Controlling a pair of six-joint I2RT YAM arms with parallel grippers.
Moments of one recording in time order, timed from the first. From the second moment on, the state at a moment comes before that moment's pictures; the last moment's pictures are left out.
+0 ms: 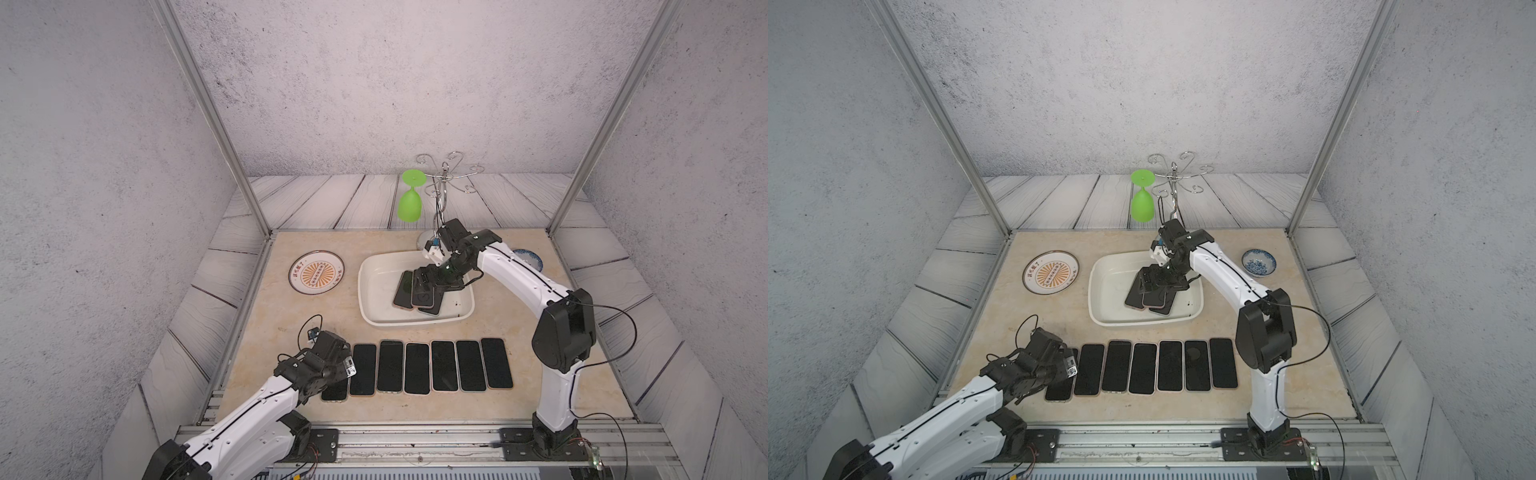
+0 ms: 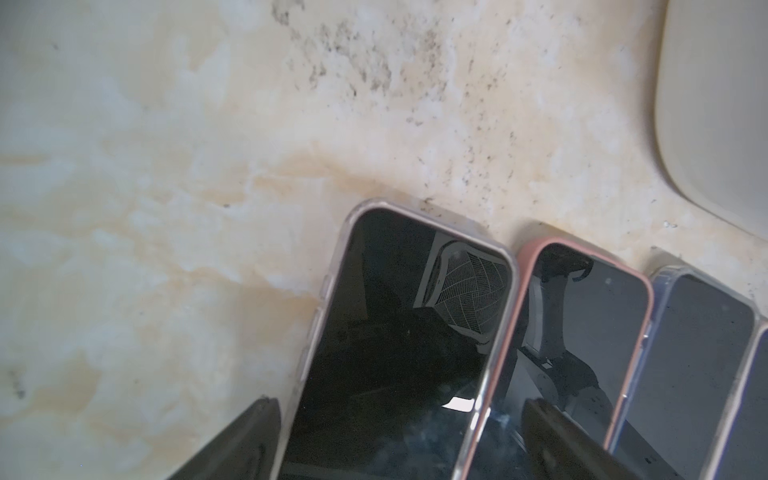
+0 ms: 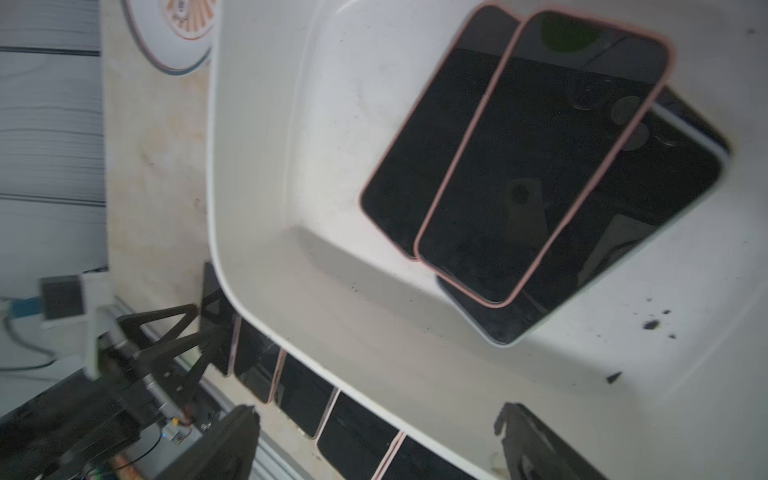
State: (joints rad) left arm -0.56 0.85 0.41 -0.66 -0.15 -0.86; right arm 0.51 1.99 1.84 -1.11 -0.36 0.24
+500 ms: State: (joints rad) left arm -0.54 1.08 0.93 -0.70 -0.14 -0.63; right arm 0.53 2.43 2.29 -1.22 -0.08 0.38
